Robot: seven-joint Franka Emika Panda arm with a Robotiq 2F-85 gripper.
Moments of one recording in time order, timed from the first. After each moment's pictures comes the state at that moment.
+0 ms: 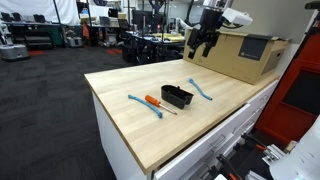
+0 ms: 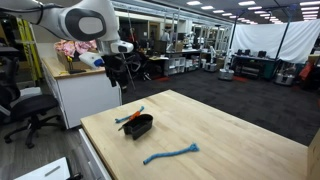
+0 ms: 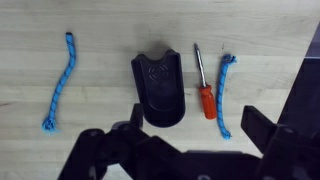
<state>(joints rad) 0.10 -0.45 0.15 -2.39 0.07 2.09 0.15</state>
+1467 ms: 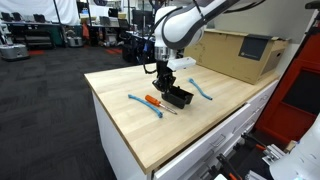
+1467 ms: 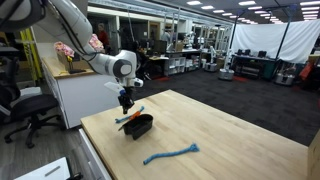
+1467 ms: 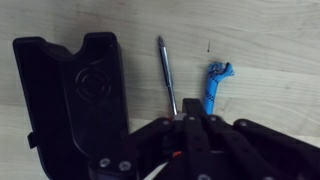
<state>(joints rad) 0.19 0.22 0.21 -2.09 -0.01 2.20 0.25</state>
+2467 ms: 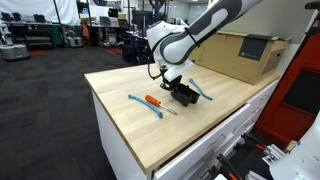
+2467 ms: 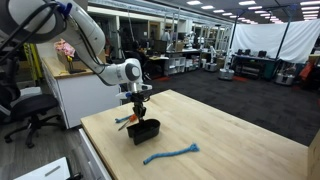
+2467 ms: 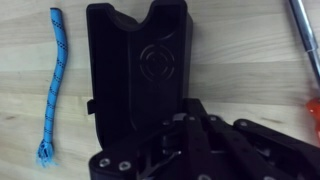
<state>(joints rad) 0.29 0.36 0.05 -1.98 -0.41 2.07 0.65</state>
